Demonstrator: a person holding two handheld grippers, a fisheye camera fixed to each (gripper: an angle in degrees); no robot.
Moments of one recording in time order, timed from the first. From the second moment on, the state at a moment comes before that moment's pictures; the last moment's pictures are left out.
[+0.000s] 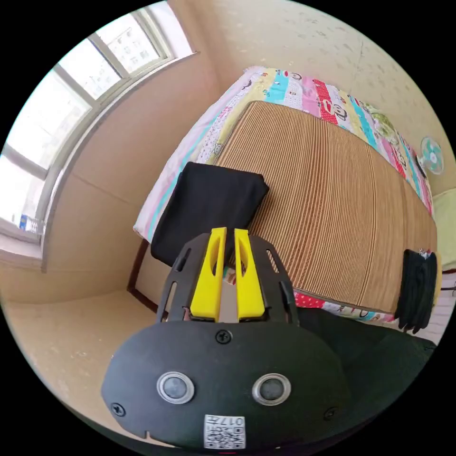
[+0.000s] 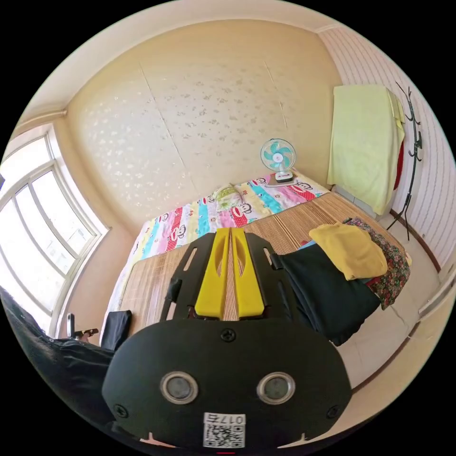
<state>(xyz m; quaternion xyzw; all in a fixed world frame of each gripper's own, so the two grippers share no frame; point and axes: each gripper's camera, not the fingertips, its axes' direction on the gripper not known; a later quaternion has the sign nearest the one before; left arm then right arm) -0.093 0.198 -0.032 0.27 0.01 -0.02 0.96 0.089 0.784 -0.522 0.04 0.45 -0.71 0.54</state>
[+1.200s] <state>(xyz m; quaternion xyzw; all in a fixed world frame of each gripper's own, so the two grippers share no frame) -0.122 0.150 -0.193 0.21 0.56 0.27 0.75 0.252 0.871 -0.484 0.00 0.59 -0.66 0.47</state>
